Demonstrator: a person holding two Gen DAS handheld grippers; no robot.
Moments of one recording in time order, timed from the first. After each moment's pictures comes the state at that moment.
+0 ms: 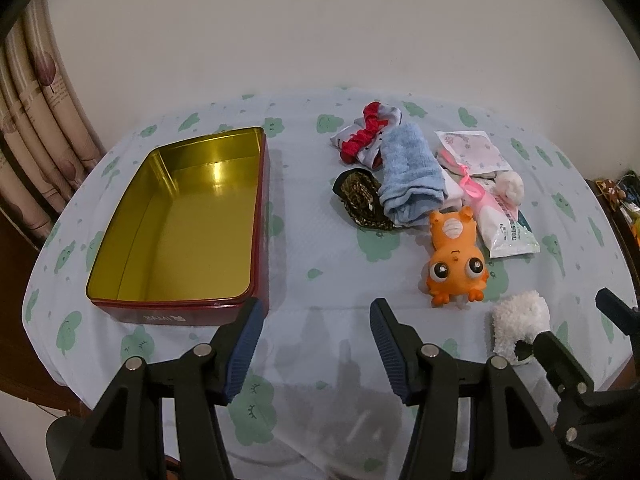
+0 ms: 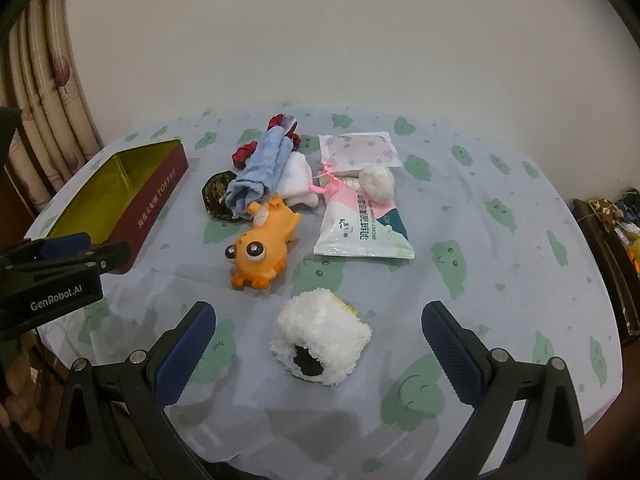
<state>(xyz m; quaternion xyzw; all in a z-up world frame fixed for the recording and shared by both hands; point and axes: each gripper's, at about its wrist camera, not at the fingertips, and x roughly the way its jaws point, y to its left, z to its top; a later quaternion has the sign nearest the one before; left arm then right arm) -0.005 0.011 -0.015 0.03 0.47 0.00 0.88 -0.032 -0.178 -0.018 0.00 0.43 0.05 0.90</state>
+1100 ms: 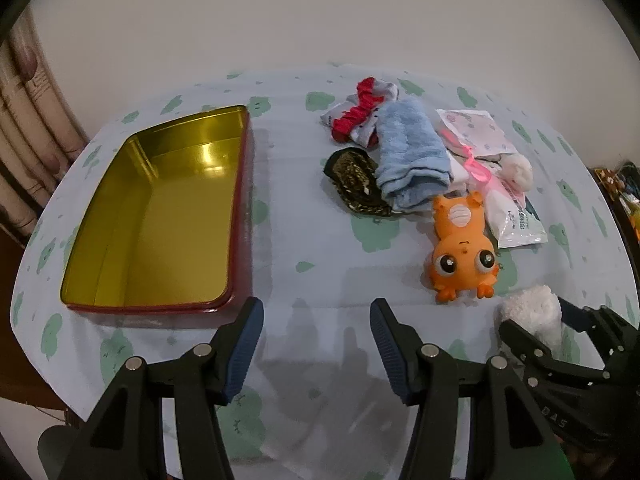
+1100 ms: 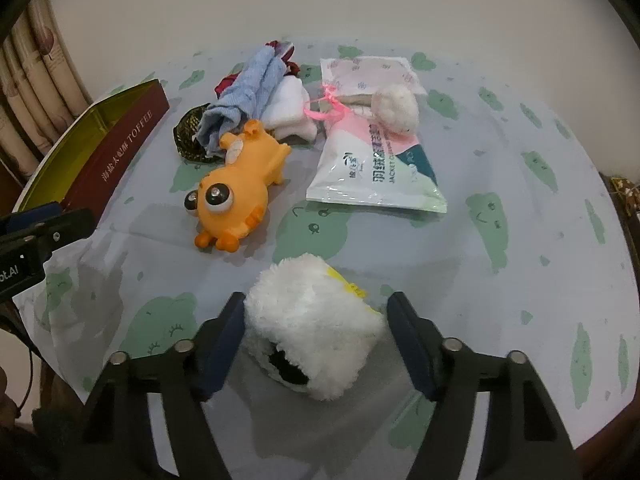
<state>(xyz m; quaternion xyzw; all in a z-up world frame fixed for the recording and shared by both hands) 0.020 0.004 -0.038 0.03 0.50 -0.02 0.86 0.010 -0.182 -0.076 0.00 0.52 0.07 0.85</state>
